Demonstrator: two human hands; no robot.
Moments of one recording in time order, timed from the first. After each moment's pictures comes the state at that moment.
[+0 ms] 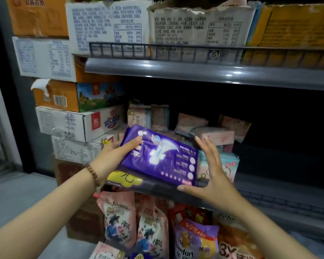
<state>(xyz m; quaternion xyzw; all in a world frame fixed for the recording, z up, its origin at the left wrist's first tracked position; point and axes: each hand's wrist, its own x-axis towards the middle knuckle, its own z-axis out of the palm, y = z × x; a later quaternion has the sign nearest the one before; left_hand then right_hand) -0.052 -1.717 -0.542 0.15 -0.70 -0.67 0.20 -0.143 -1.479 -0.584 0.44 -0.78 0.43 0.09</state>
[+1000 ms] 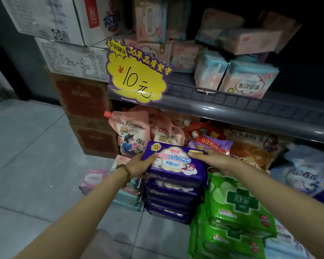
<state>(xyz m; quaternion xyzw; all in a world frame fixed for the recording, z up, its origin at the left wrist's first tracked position) -0.025 -1.729 -0.803 0.27 -0.71 -0.64 -0.13 -0.139 -1.508 -0.778 0.06 -0.83 0.42 -0.37</state>
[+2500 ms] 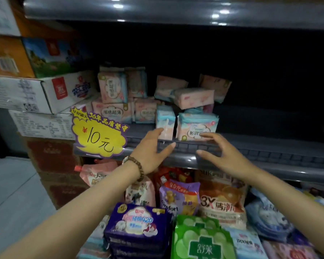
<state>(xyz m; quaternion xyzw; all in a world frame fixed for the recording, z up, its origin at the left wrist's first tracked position) -0.112 -1.630 -0.631 -0.01 -0.93 -0.32 0.15 -0.172 -1.406 -0.627 0.30 -0.86 0.41 0.01</state>
